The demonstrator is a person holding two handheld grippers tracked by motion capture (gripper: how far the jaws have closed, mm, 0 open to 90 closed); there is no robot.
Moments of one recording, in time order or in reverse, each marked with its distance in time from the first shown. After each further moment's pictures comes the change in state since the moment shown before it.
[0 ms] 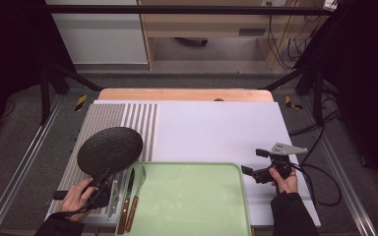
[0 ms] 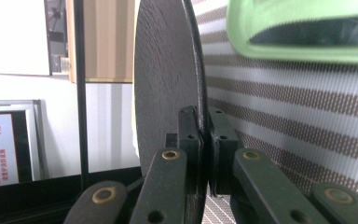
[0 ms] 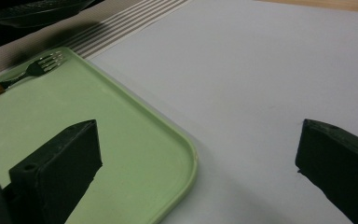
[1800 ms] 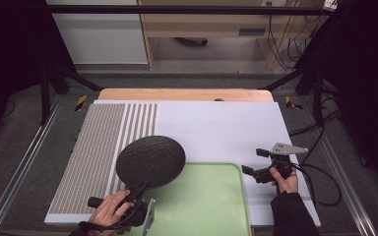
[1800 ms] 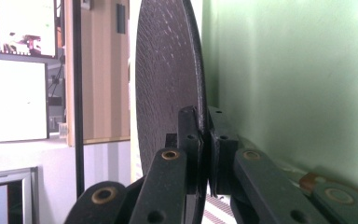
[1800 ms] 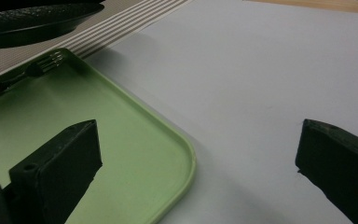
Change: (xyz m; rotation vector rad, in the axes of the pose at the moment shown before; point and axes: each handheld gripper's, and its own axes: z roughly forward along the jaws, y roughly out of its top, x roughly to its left) left arm -0.006 0.098 -0.038 -0.196 -0.054 0.070; right arm 0.000 0.000 -0.001 0.001 -0.006 0.004
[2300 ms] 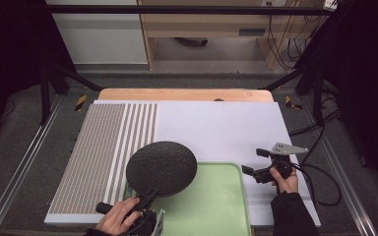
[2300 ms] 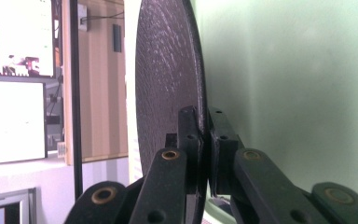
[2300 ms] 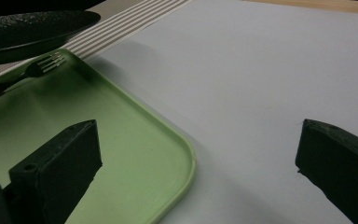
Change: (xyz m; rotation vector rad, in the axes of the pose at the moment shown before) left arm -0.007 0.026 -0.011 -0.062 -0.017 0.030; right arm 0.000 0.000 0.000 -0.001 0.000 0.000
